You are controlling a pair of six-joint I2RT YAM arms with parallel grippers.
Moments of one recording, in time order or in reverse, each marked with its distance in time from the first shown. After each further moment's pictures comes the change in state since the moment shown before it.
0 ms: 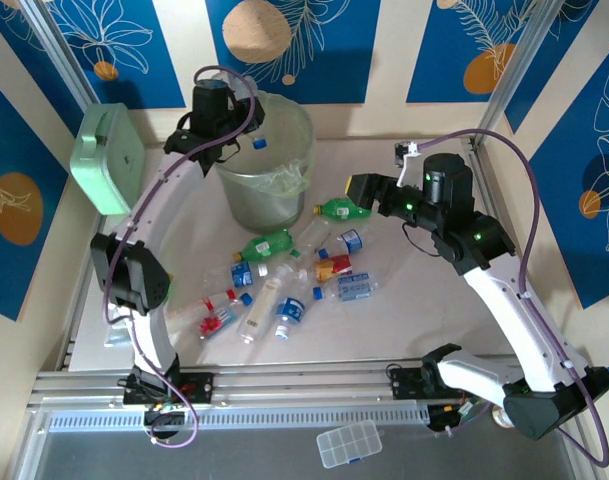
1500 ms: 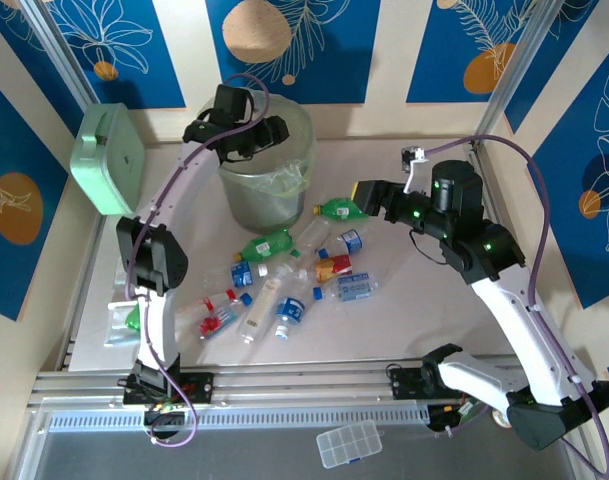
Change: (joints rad) left arm -0.015 0.171 0.229 -0.313 0.214 -0.034; right arm -0.004 -0.060 -0.010 -0.043 0.010 -0.034
